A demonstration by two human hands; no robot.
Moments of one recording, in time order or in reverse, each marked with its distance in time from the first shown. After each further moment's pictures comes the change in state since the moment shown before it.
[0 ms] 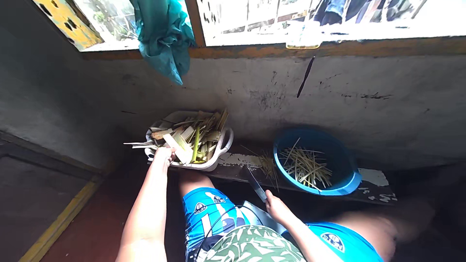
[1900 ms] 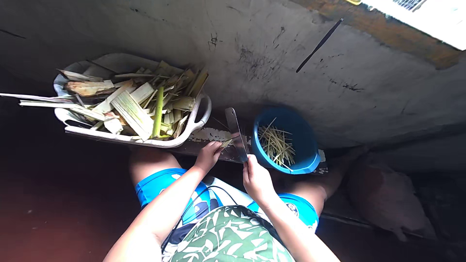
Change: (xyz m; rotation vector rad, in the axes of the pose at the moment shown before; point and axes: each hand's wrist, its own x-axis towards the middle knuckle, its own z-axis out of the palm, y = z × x) left_hand -0.094 -0.114 0.221 0.098 -0.534 1.080; right_hand -0.033 -0.086 -0.037 -0.248 0.700 -0.234
